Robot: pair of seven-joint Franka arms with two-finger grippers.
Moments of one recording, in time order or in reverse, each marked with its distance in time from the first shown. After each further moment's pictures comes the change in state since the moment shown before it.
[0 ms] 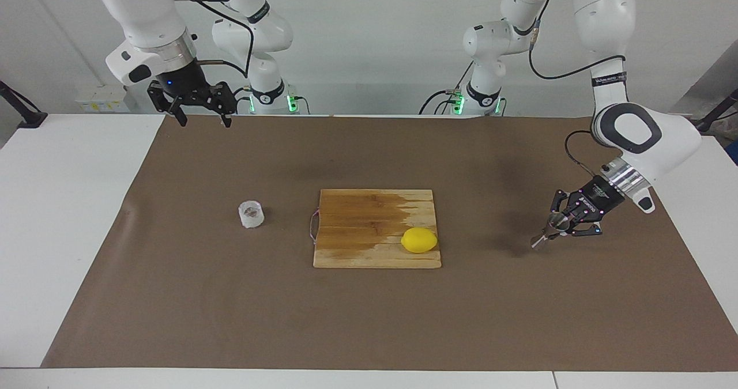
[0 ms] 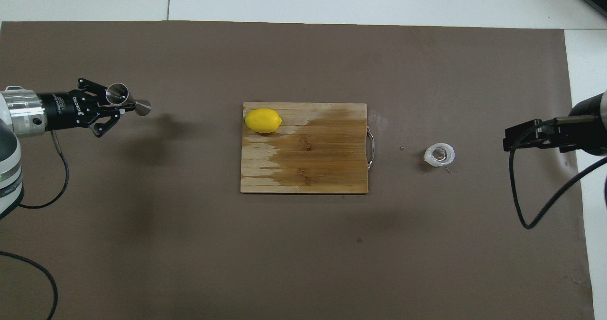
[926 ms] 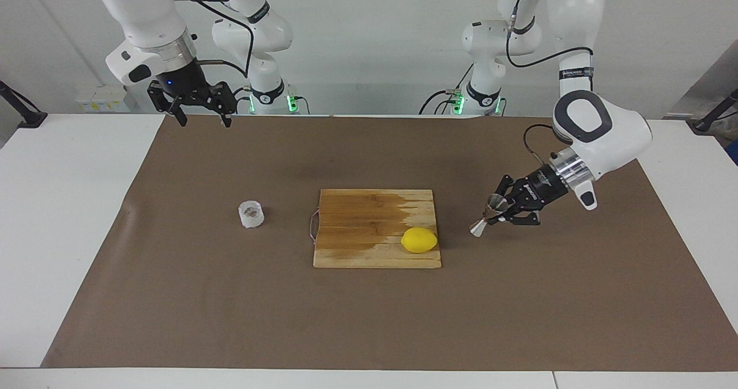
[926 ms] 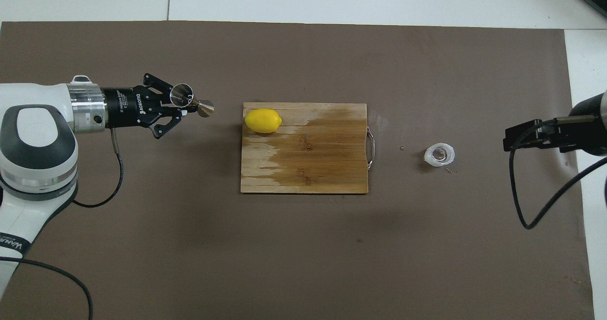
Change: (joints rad) left arm -0.222 -0.055 -0.008 -0.016 -0.119 -0.026 -0.008; right arm 0.000 0.000 0.000 0.000 0.000 0.000 0.000
